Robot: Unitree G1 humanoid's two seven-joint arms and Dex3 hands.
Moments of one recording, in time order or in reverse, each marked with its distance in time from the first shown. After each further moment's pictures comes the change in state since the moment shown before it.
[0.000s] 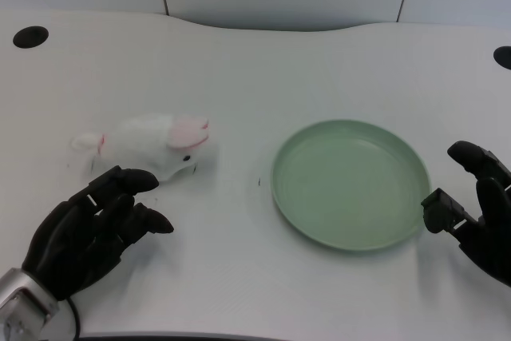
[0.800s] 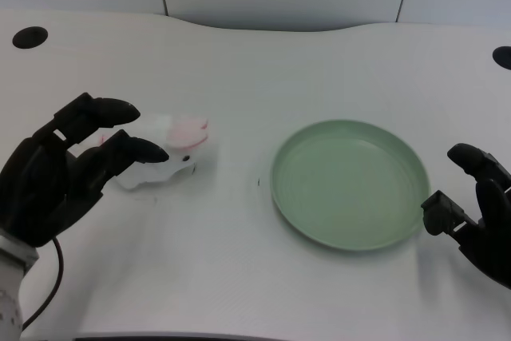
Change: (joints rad) left arm 0.023 0.013 0.026 -0.387 -0.111 0.007 0.036; right arm 0.010 0.001 0.002 -0.008 0.000 0.003 -0.008
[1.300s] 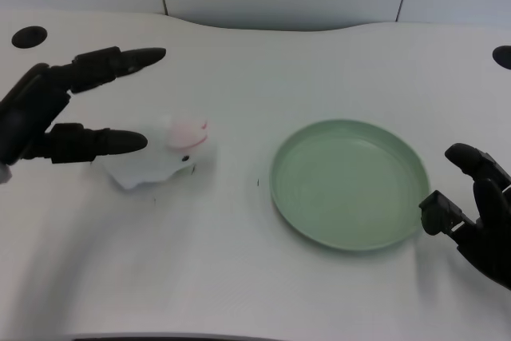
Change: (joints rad) left arm -0.339 0.213 -0.156 0.524 0.799 -1.004 0.514; right arm -0.004 0.003 0.001 0.004 -0.005 -0.001 -0.001
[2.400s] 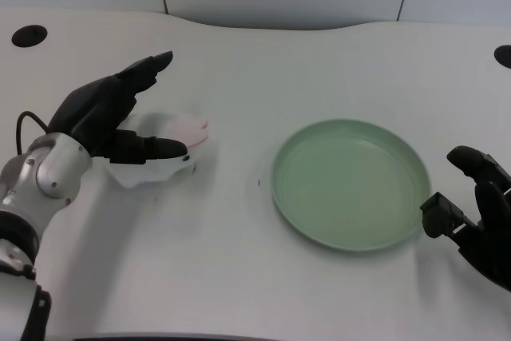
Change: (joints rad) left arm -0.237 -0.076 -0.397 0.418 0.317 0.352 0.525; right arm 0.026 0.004 0.006 -0.048 0.008 0.010 -0.005
